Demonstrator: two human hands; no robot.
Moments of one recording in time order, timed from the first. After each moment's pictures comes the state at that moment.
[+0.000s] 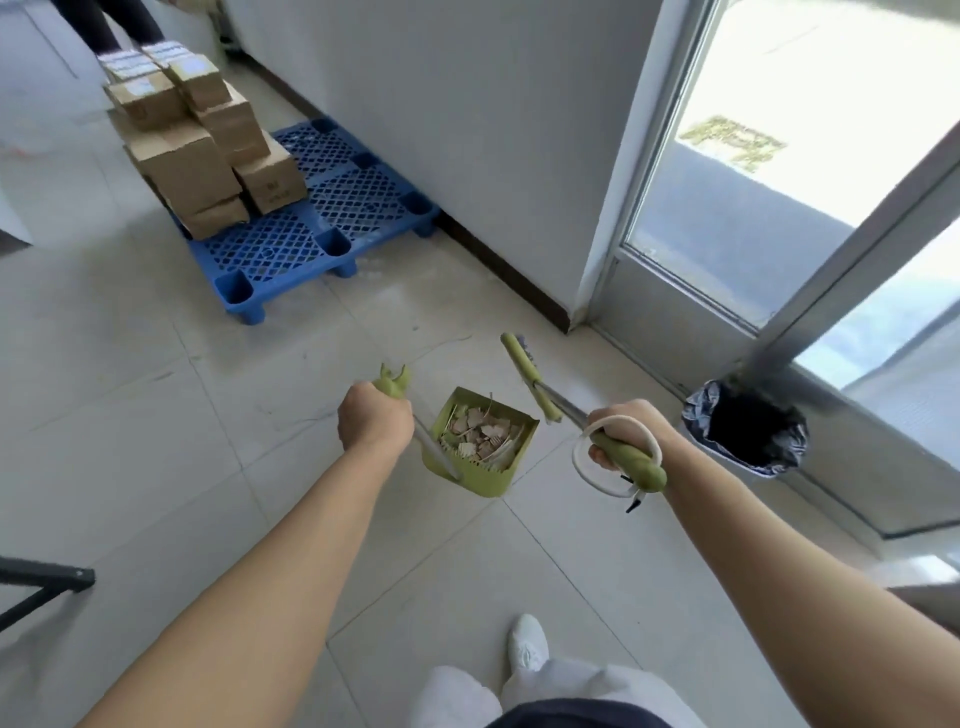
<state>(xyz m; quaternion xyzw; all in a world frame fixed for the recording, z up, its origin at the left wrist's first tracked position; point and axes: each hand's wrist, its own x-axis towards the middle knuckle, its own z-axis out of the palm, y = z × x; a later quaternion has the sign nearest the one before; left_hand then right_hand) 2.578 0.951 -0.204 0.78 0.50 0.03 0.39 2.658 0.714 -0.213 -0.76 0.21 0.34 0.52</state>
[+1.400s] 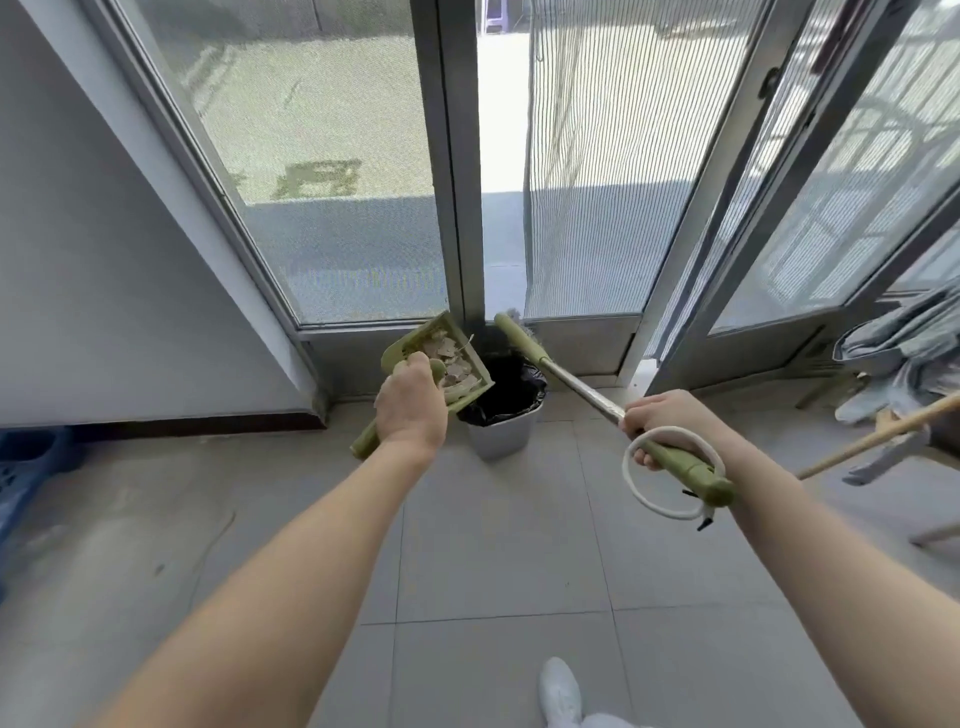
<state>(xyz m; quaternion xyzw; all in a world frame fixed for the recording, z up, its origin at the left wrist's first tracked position) 2.764 0.681 -0.173 0.97 -0.17 -0.02 0.18 2.608 0.490 -0.158 -0.69 0.49 0.05 0.53</state>
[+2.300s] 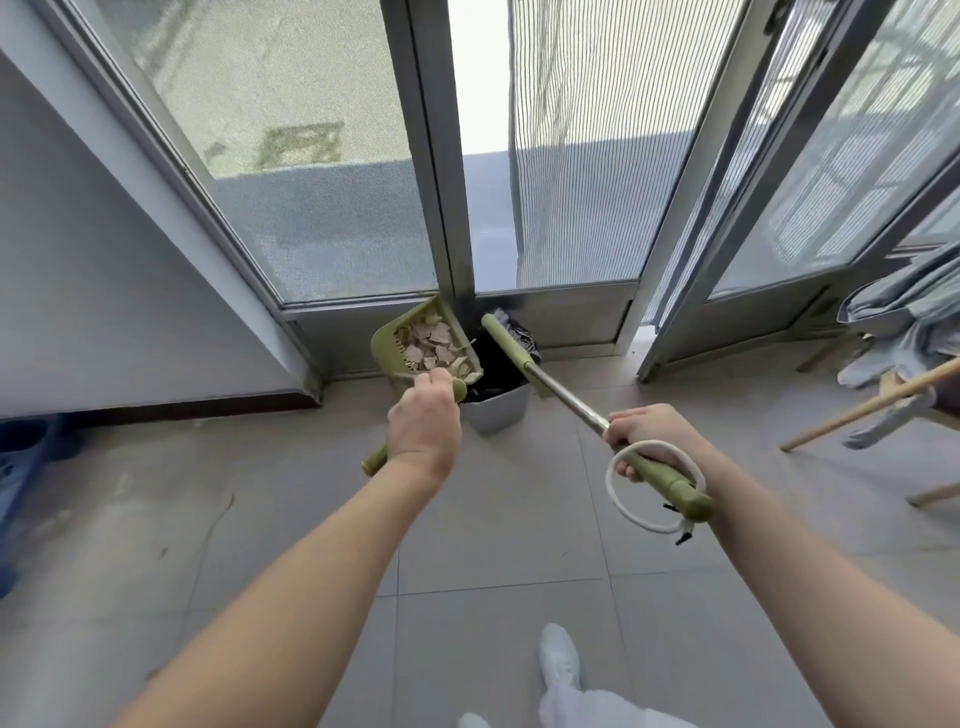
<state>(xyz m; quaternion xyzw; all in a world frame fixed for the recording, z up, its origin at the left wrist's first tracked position) 2.738 0.660 -0.202 0.96 -0.25 -0.05 0.08 2.602 0.473 -0.206 -0.70 0.44 0.13 0.54</state>
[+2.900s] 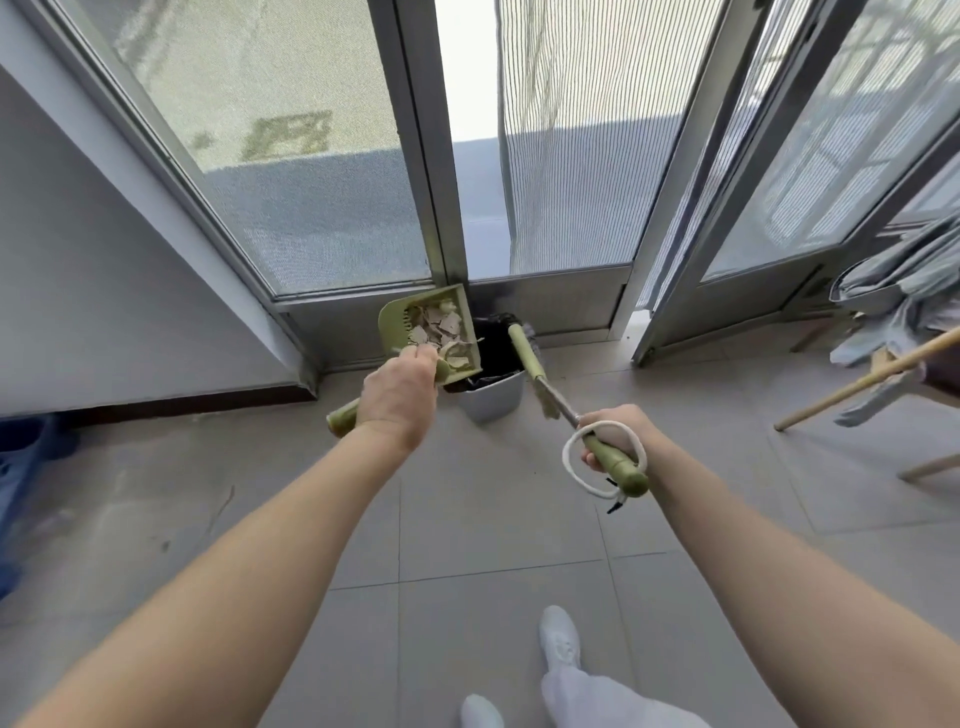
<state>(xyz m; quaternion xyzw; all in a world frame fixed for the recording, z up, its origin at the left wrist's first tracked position) 2.753 0.674 -0.189 0.94 -0.34 -0.03 0.03 2.610 0.495 -0.244 -0.55 0.53 0.05 0.65</state>
